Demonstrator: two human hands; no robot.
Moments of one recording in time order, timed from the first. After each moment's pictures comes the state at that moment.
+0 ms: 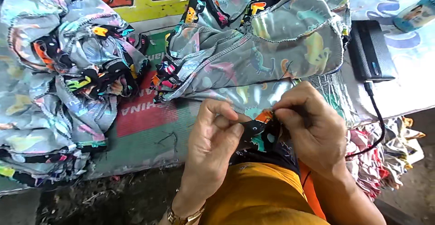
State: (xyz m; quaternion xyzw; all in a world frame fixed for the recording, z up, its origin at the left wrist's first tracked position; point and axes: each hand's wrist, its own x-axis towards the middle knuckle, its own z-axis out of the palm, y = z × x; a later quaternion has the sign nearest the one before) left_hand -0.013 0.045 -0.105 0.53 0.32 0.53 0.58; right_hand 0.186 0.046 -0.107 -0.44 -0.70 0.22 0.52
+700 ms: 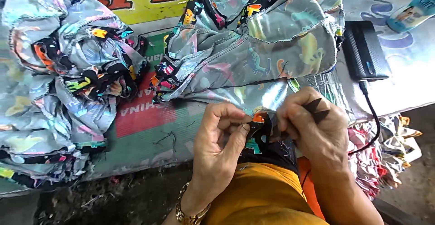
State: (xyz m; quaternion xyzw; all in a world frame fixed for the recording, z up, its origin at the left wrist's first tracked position) left_hand -0.002 0.042 -0.113 0.59 0.34 0.54 0.49; right_hand 0.192 0.041 -0.112 -0.39 -0.62 0.37 0.57
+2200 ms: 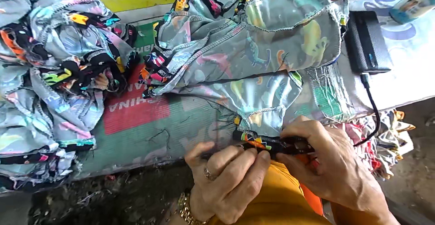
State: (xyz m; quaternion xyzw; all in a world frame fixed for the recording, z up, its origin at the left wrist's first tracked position) left_hand -0.015 0.000 -0.141 0.83 0.34 0.44 0.00; right_hand 0.214 -0.007 -0.106 -0.48 -0.80 0.16 0.32
